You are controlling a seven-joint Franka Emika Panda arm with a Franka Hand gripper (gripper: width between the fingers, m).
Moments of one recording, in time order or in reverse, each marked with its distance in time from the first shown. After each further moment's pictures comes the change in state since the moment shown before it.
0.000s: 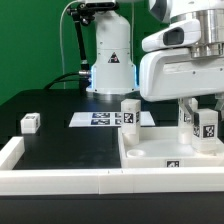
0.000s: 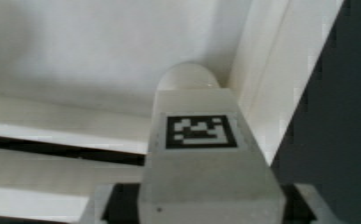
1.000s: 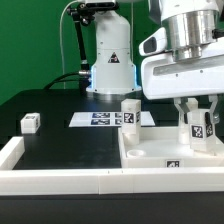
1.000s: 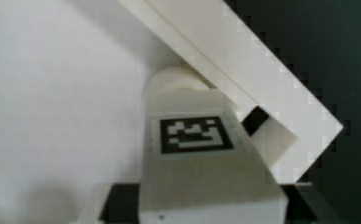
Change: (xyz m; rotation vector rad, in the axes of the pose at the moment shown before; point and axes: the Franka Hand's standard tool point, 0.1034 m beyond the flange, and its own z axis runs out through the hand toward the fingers) arm -0.003 0.006 0.001 0.038 0.038 1.066
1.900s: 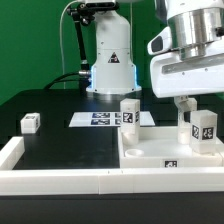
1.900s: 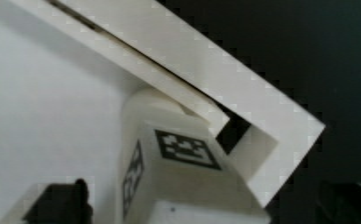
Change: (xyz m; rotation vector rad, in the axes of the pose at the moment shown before) arm -0.007 -0.012 -0.003 0.010 -0.010 -0.119
